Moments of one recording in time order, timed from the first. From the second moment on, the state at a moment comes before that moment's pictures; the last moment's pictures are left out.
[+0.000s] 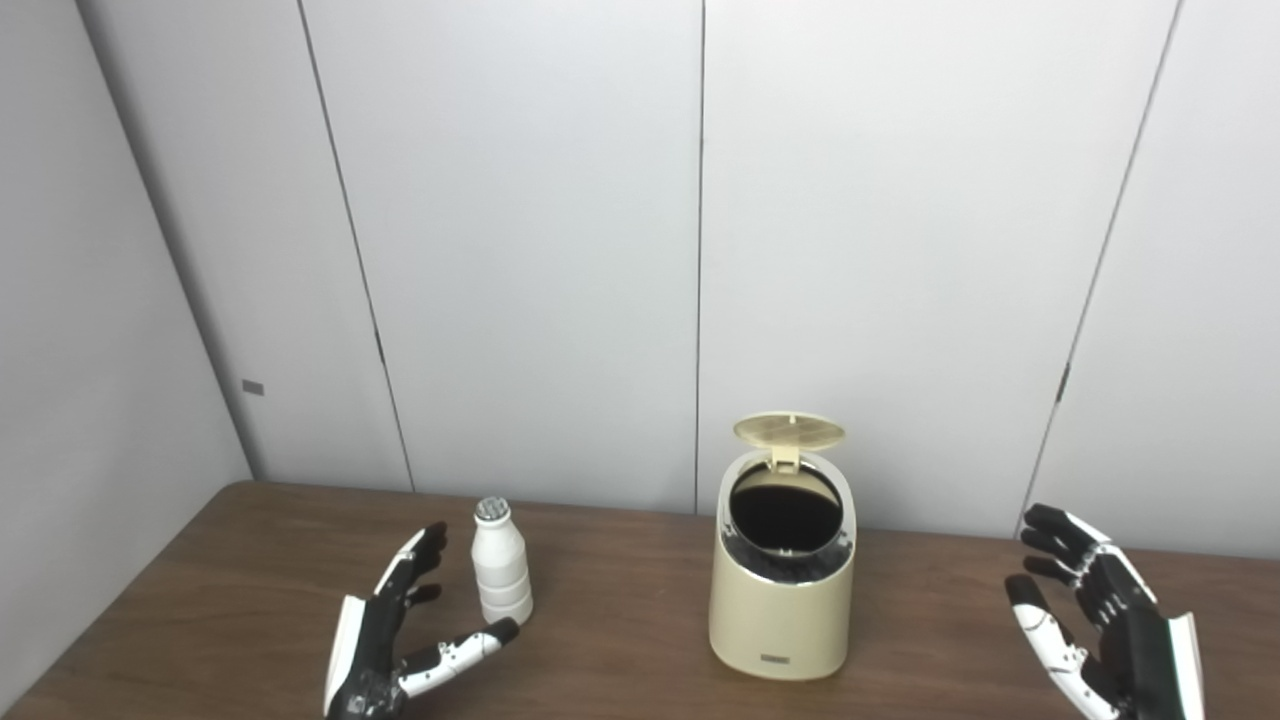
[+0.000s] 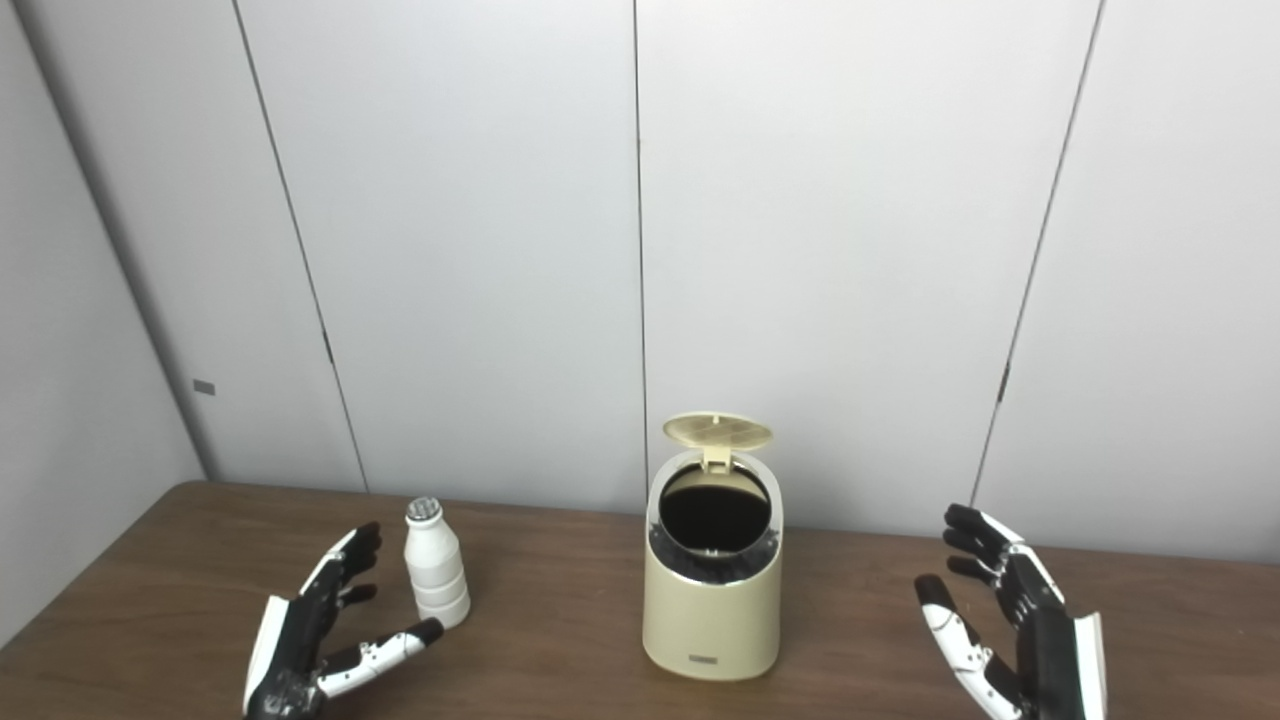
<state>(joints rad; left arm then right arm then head) -0.20 0.19 0.17 0.24 0.22 -0.25 0.19 -0.28 -0.16 0.04 0.18 -0.14 -0.43 -0.37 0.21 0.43</state>
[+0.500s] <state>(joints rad) -0.34 0.24 0.09 0.43 0.36 -0.16 0.25 -0.27 -0.15 0.02 0.16 -0.14 -0.43 -0.34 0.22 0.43</state>
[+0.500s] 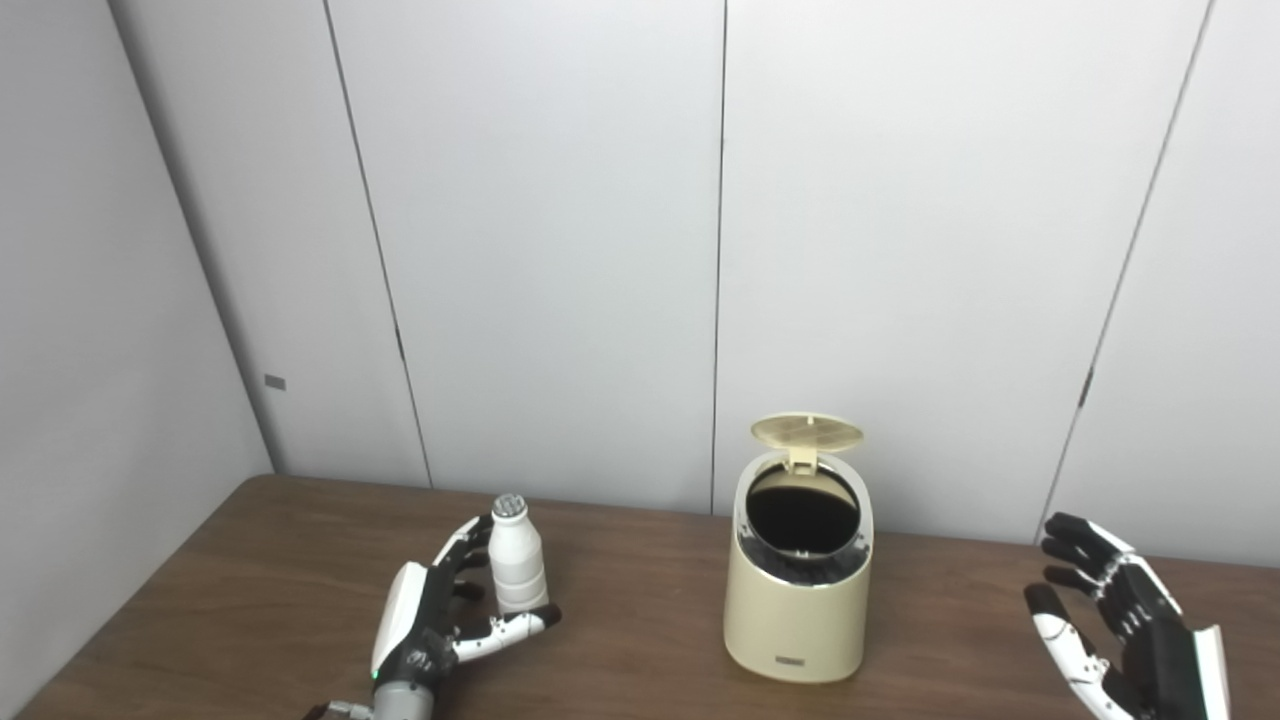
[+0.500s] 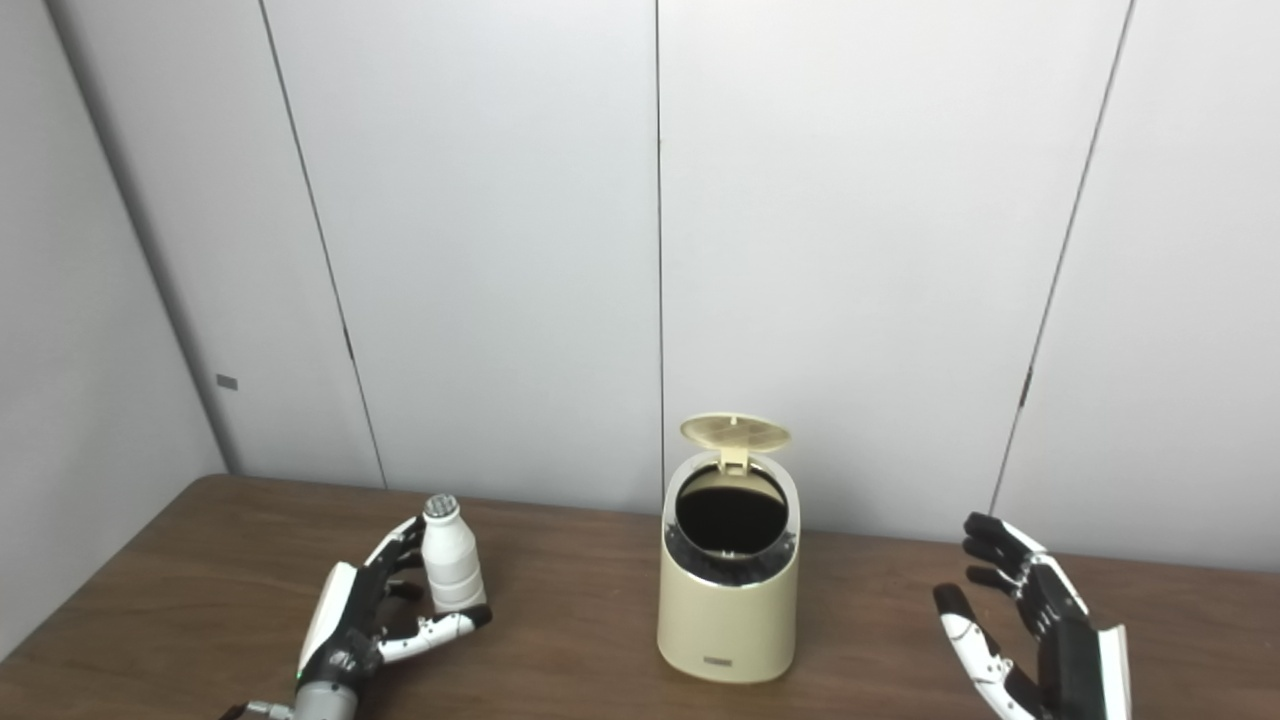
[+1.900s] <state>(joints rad) -0.36 0.15 0.14 0.29 0.15 -0.24 0.29 -0.26 -0.10 -0.02 0.14 -0.24 -0.43 -0.31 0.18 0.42</state>
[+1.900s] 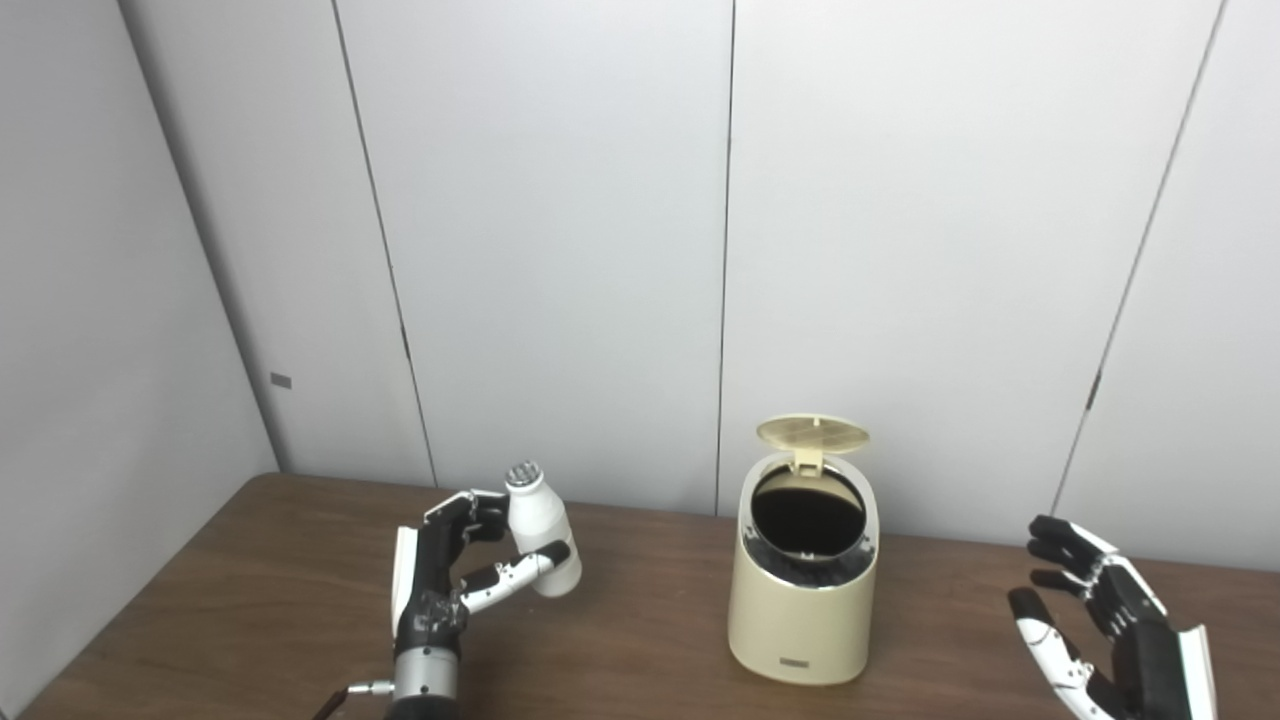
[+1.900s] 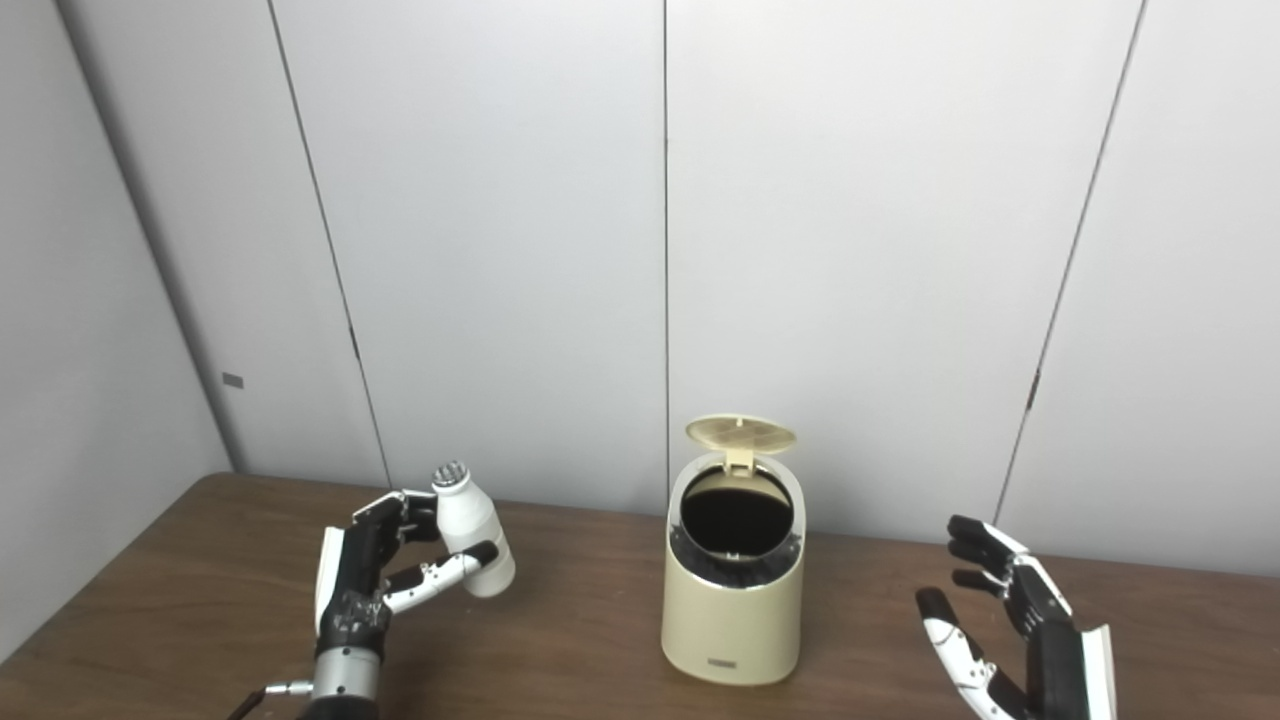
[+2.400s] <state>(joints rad) -0.36 0.06 0.02 -0.09 0.28 -0.26 0.23 -0.27 -0.08 -0.01 0.14 -0.25 -0.43 -0.31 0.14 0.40</state>
